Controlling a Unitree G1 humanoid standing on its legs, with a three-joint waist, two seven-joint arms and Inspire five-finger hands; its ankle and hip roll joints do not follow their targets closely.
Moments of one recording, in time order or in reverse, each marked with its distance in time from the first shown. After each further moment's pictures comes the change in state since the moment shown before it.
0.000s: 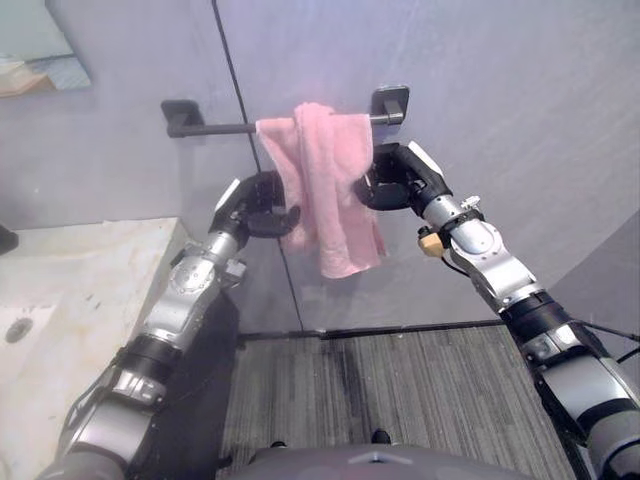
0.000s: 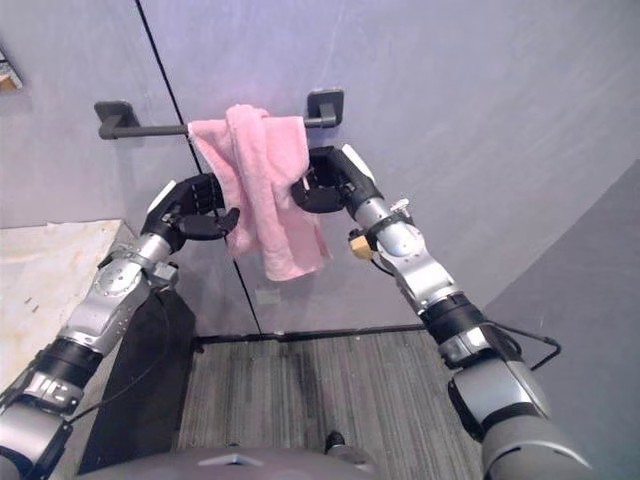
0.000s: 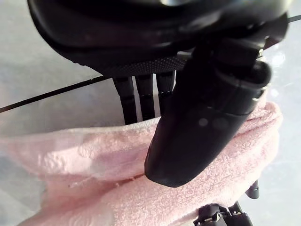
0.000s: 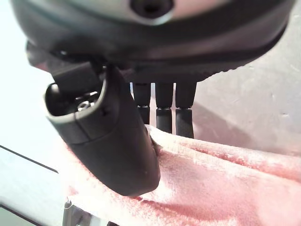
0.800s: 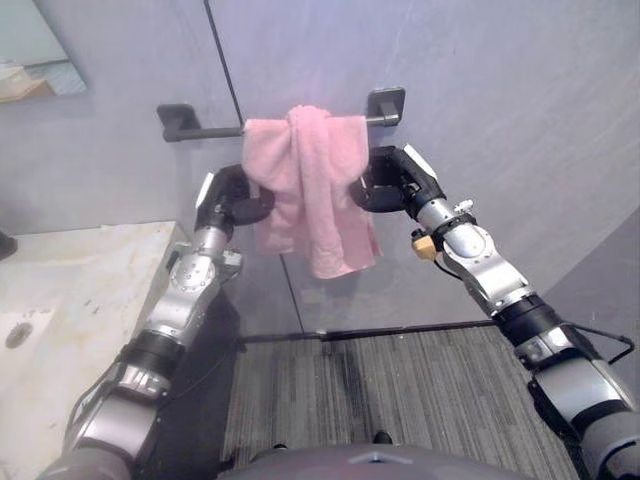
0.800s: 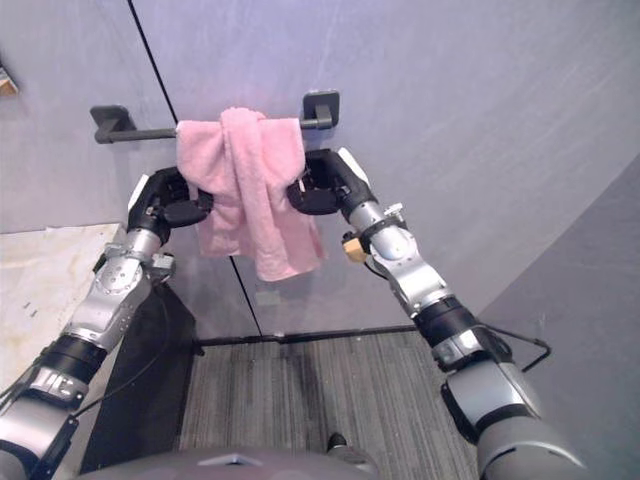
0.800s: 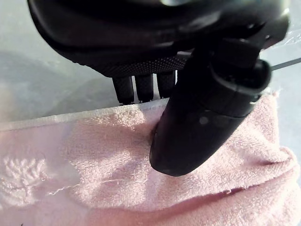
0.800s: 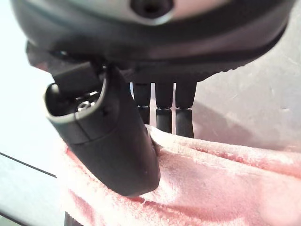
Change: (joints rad) left arm -0.018 -0.040 0.024 0.056 0.053 -0.077 0.253; right arm 0.033 0.052 -0.014 -0.002 0.001 -0.009 -0.063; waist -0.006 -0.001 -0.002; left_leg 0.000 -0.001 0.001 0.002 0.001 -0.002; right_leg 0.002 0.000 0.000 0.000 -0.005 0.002
